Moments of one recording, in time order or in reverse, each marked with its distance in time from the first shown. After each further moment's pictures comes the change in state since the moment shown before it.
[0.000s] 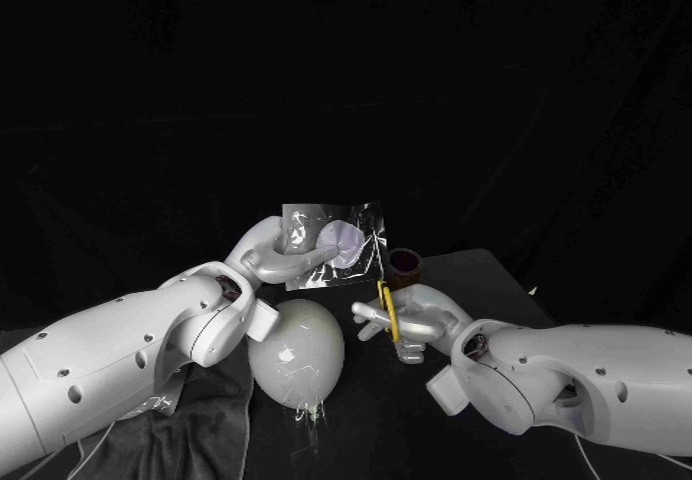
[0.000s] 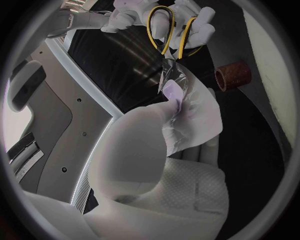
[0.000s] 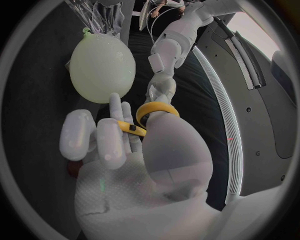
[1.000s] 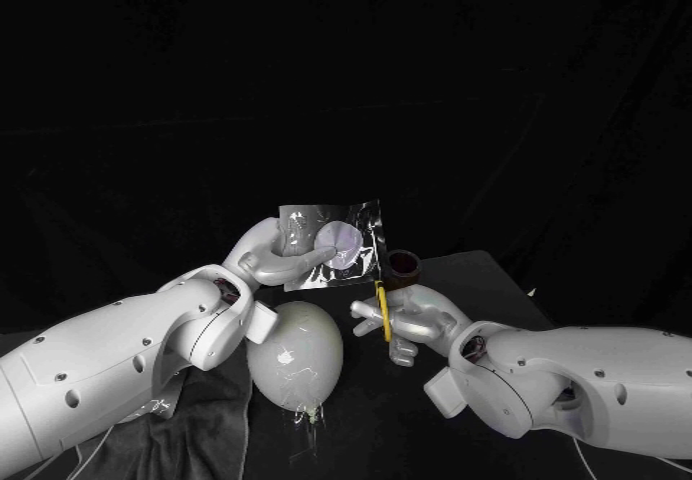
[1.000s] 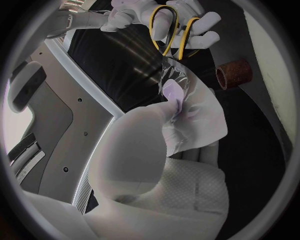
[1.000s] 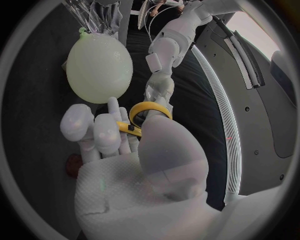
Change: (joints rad) left arm -0.002 -0.003 -0.001 0.004 0.002 -0.018 0.013; left_hand -0.005 0.003 0.004 -0.004 0.003 0.003 0.003 -0.003 0.000 -0.003 0.003 0.000 0.000 -0.004 -0.003 -0.004 0.002 -0.001 0.000 0.000 0.000 0.000; right arm 0.001 0.002 0.002 0.011 0.007 -0.016 0.014; right_hand 0.037 0.014 -0.153 -0.001 0.000 -0.147 0.082 -0.105 -0.021 -0.115 0.001 -0.102 -0.052 -0.076 0.061 -0.088 -0.133 0.010 -0.109 0.047 -0.176 0.000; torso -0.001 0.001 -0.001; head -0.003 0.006
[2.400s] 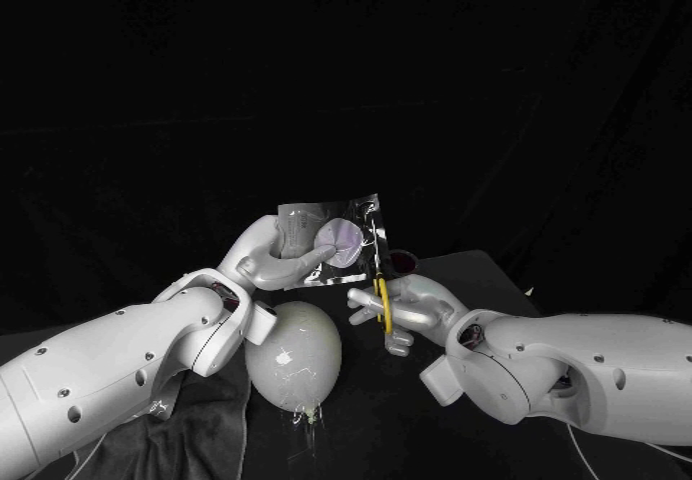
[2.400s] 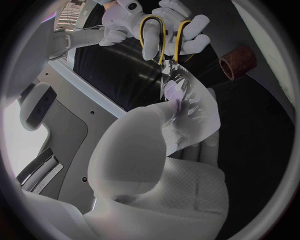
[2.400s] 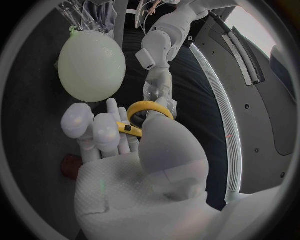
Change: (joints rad) left arm -0.015 0.001 0.001 0.004 -0.135 -0.085 0.127; left_hand -0.002 -0.002 0.003 -0.003 -0.004 -0.001 -0.001 0.000 0.000 0.002 -0.001 0.000 0.000 0.002 0.002 0.000 0.001 -0.007 0.000 0.000 0.000 0.000; right arm 0.041 -0.003 0.004 0.007 0.035 0.012 -0.019; right_hand -0.010 0.000 -0.003 0.003 0.000 -0.005 -0.006 -0.003 0.002 -0.018 0.010 -0.002 -0.016 -0.010 0.004 -0.008 -0.004 0.006 -0.014 0.007 -0.015 0.000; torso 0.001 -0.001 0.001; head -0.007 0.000
